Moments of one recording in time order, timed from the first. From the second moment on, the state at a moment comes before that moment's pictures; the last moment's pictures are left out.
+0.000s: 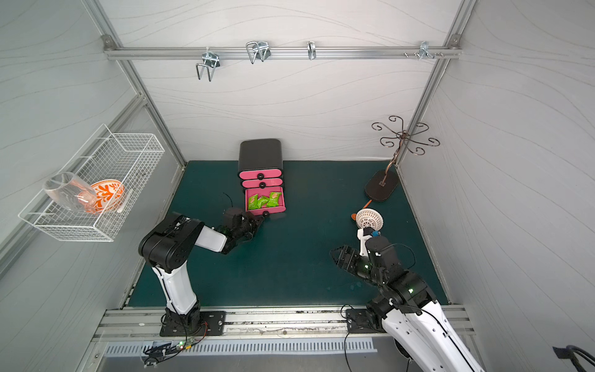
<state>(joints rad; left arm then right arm) -0.34 1.92 0.62 0.74 0.20 -1.41 0.57 0.45 0.63 -0.88 -0.24 0.89</state>
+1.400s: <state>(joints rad) -0.21 2.09 0.82 1.04 0.23 -1.56 0.57 0.44 0.63 -0.89 -0.23 0.89</state>
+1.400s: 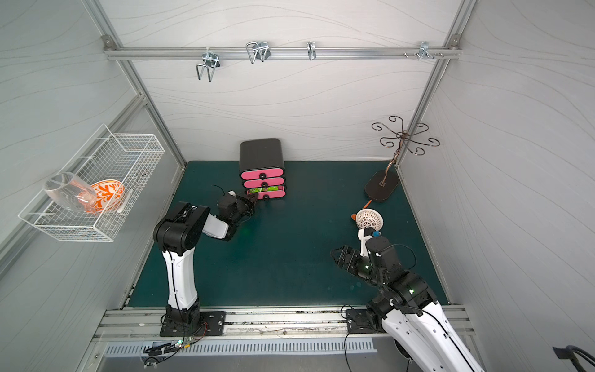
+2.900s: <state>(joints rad) -0.18 2.23 0.91 1.11 0.25 -1.64 0.57 0.50 0.69 -0.55 -0.24 0.64</state>
